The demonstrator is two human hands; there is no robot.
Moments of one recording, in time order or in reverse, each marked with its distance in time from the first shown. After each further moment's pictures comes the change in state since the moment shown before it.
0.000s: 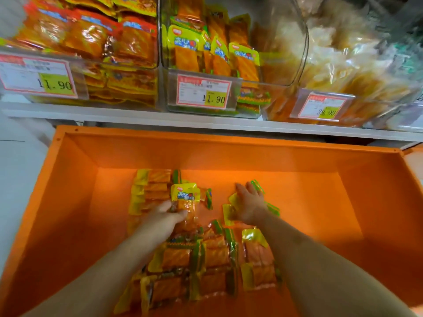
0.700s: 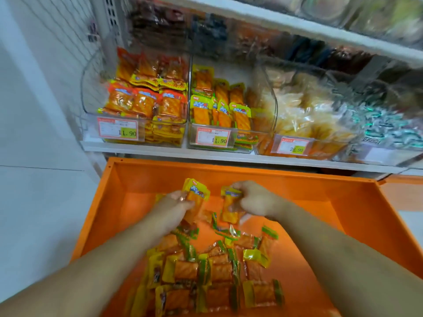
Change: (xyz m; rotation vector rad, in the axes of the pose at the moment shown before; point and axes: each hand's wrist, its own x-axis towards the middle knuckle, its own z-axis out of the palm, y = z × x) left_hand -0.076 0.073 -0.038 -0.001 0.055 0.251; right_hand -0.136 -0.098 -0.156 0.495 -0.150 -0.250
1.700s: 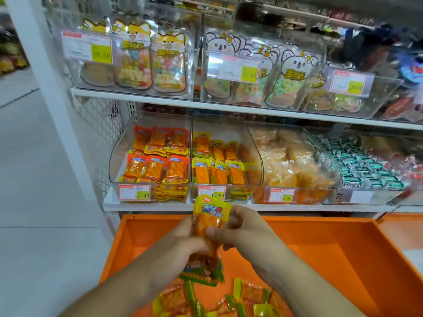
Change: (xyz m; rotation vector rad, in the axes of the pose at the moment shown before) left_hand -0.124 0.107 -0.037 -0.059 -0.203 0.151; right_hand -0.123 -0.113 0.015 0.550 0.270 -0.268
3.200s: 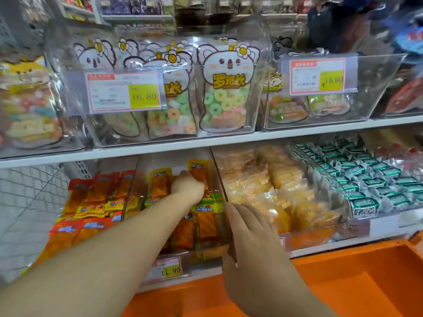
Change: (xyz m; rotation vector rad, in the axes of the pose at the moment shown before) left_hand 0.342 0.140 0.034 0.700 0.612 0.110; right_hand 0.091 -0.011 -0.111 -0.912 0.240 -0.280
